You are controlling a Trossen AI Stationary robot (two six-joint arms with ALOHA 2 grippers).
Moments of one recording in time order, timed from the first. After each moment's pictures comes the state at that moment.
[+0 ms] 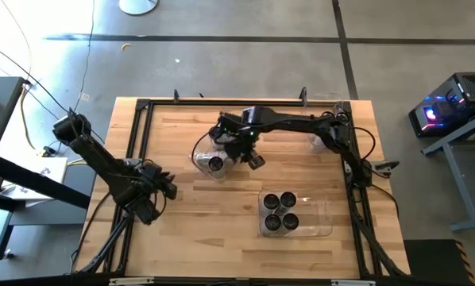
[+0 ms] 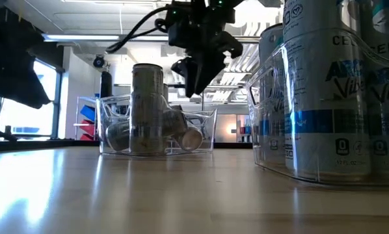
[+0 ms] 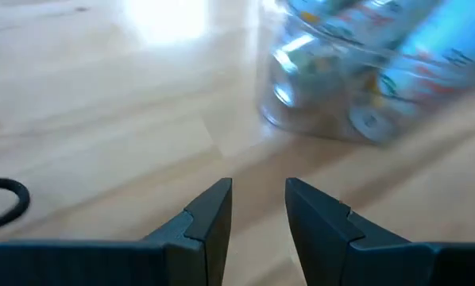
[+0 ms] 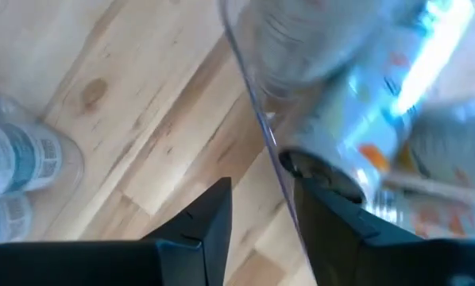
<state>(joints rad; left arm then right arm) -0.82 1.23 0.59 -1.10 -0.85 -2.04 -0.19 2.18 2.06 -1.21 -0.28 -0.79</state>
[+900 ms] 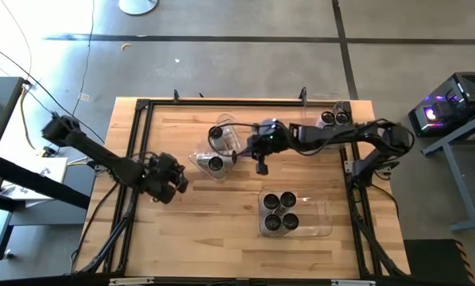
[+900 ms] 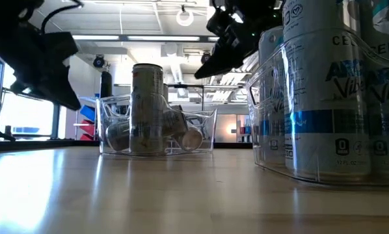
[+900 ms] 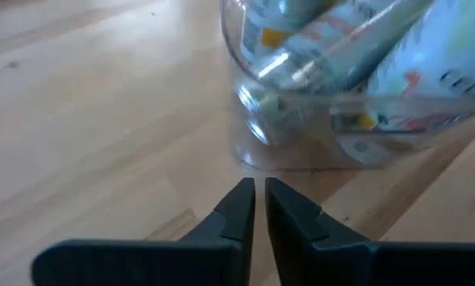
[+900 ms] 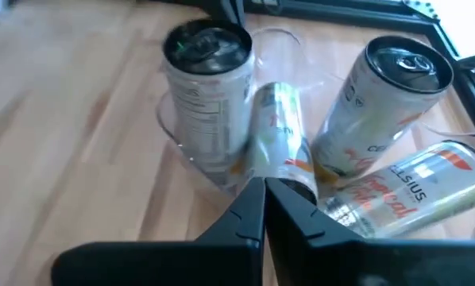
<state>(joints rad) -0.47 1.09 0.51 -0.67 -0.80 -1.29 -0.17 1.61 1.07 -0.06 -0.18 -0.22</state>
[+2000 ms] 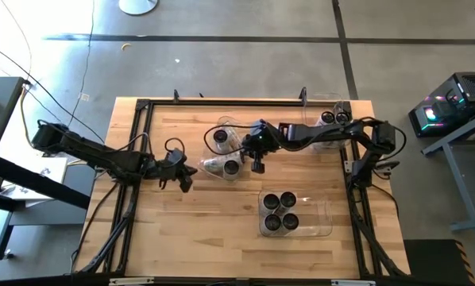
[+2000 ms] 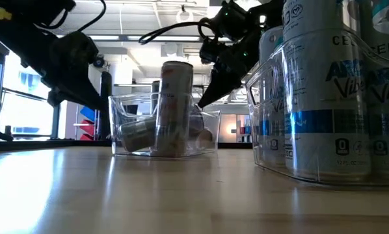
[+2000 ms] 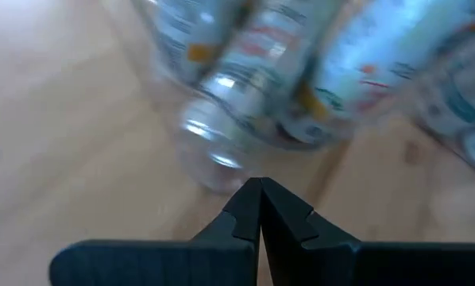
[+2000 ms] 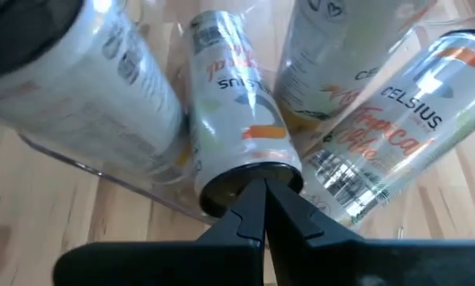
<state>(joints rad) -0.20 0.96 0.37 -0.17 -0.41 -0.78 -0.20 1.74 1.14 -0.22 -0.11 -0.17</state>
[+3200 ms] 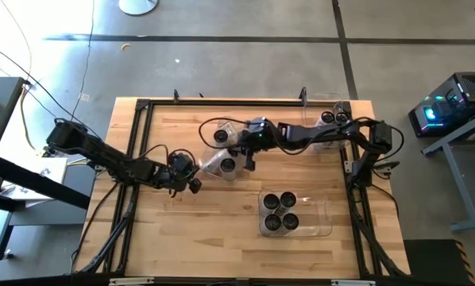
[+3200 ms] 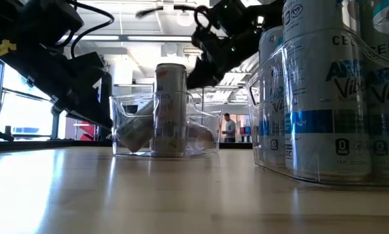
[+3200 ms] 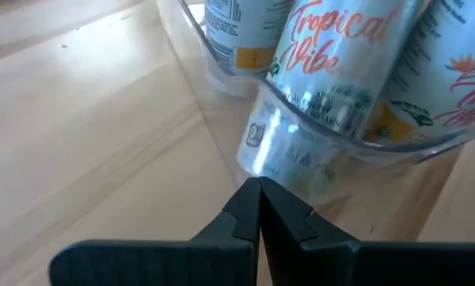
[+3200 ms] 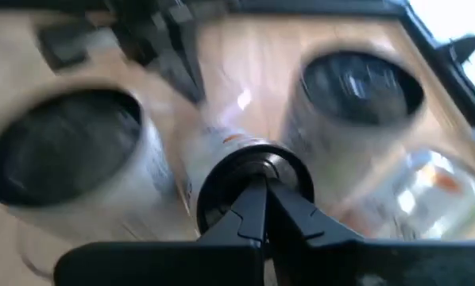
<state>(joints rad) -0.27 1.27 0.37 0.03 -0.70 -0.80 -0.18 1.78 1.15 0.05 -0.15 -0.14</state>
